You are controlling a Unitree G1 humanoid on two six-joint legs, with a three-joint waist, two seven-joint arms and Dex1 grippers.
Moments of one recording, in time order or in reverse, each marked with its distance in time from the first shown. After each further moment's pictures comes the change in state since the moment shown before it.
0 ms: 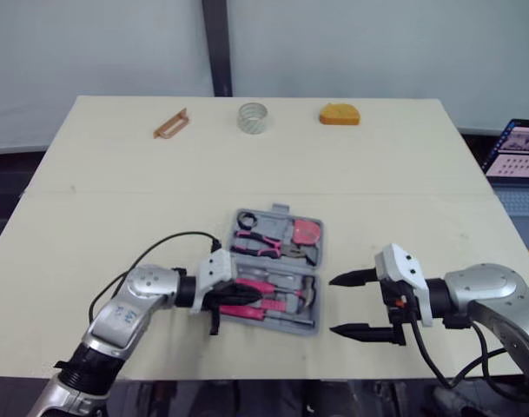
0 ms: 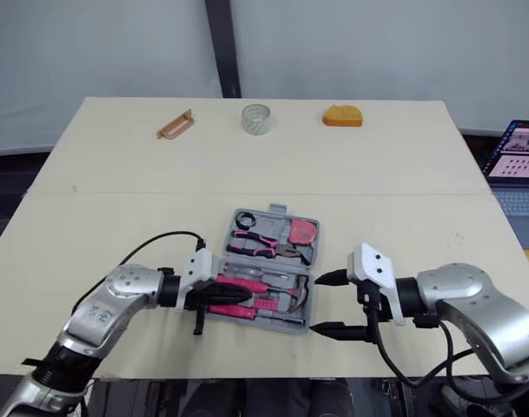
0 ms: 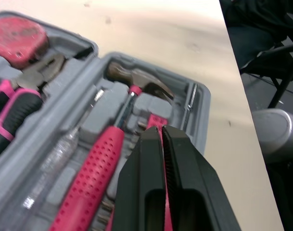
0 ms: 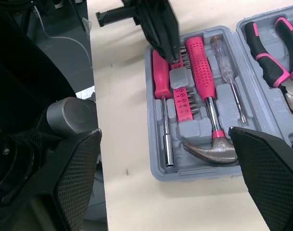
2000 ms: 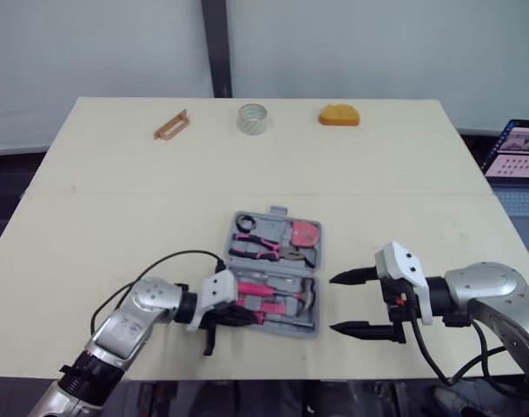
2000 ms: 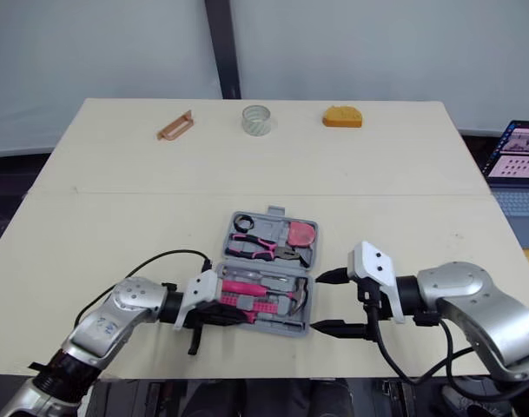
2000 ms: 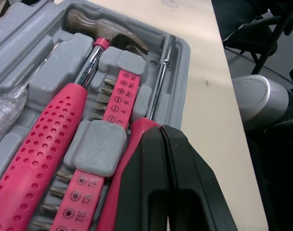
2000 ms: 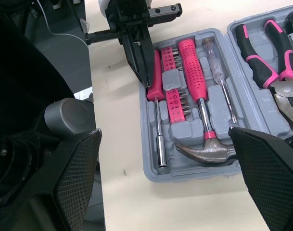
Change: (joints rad) left arm 0.032 0.013 -0.072 0.059 0.065 -0.047 -0.035; right arm -0.010 0.001 0.000 0.006 -0.001 0.004 0.000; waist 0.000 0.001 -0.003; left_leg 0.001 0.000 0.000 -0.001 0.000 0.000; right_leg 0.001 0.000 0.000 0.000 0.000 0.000
